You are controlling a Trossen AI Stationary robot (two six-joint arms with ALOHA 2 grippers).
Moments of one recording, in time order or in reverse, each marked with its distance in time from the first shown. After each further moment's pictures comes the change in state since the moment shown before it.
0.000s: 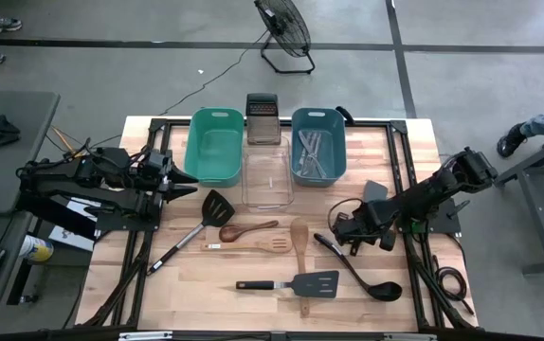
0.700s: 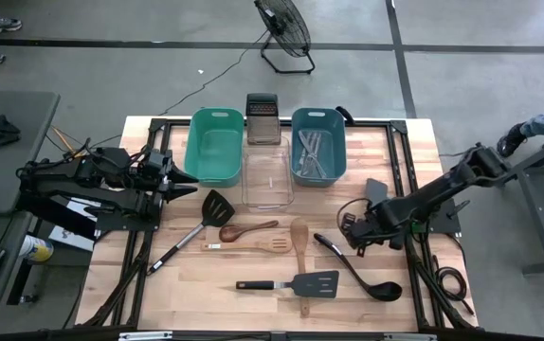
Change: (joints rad) left arm 0.000 0.000 0.000 0.001 -0.001 -0.001; right arm 0.074 -0.170 0.005 -0.103 0.040 -0.008
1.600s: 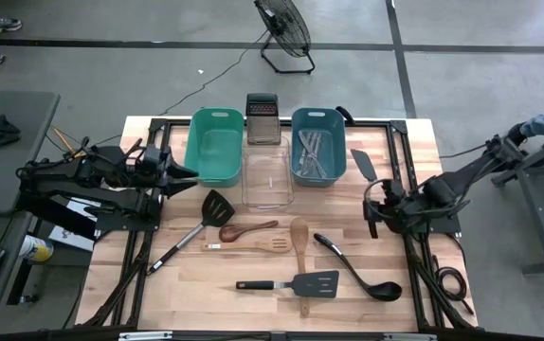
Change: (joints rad) left arm 0.000 0.003 0.002 0.088 -0.068 -0.029; right arm 0.082 -0.496 0.001 -0.121 0.324 -0.394
